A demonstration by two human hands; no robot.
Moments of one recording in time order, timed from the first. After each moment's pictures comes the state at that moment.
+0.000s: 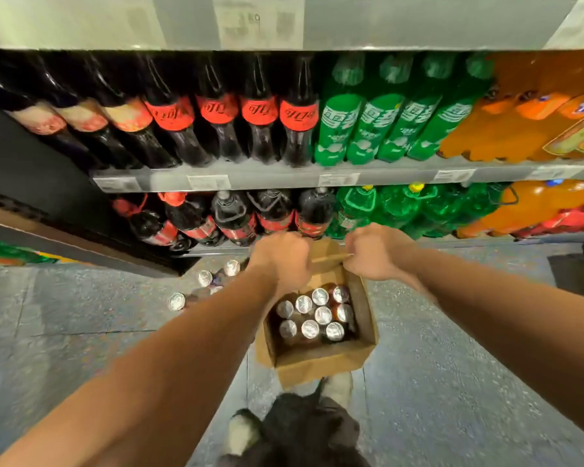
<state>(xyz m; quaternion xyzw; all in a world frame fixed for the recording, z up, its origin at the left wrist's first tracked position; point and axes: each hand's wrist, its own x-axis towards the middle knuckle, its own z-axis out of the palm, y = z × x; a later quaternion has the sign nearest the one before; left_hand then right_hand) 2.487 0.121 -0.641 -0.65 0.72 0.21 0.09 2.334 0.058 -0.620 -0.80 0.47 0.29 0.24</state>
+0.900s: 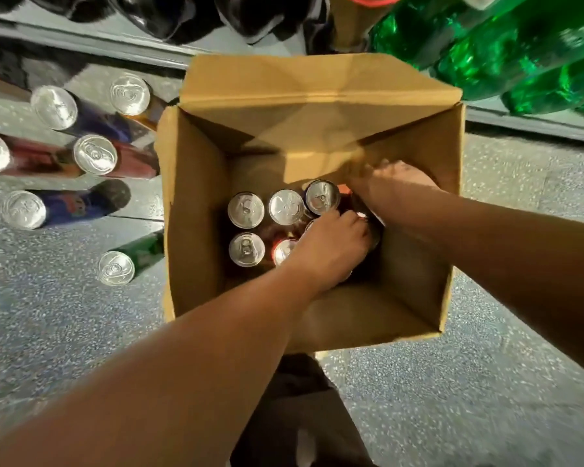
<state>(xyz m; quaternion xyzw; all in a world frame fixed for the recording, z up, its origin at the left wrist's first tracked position) 2.359 0.176 -1.056 -0.50 0.84 0.22 0.03 2.278 0.063 -1.036 -0.87 0.26 0.42 0.03</state>
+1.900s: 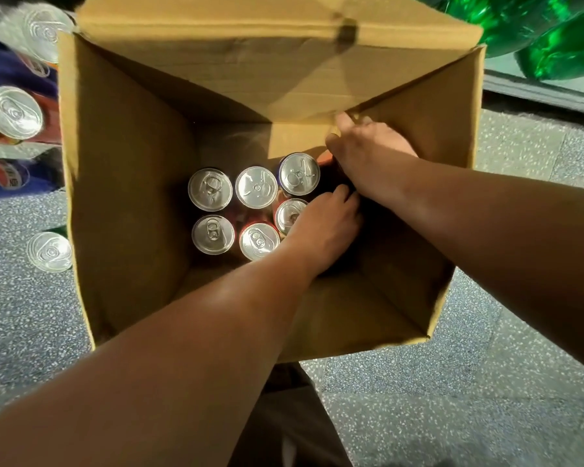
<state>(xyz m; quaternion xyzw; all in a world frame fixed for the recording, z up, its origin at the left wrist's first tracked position) 2.319 0.158 -1.095 -0.53 0.80 0.27 0.06 2.272 0.052 -1.077 -0.91 0.26 0.33 0.01</state>
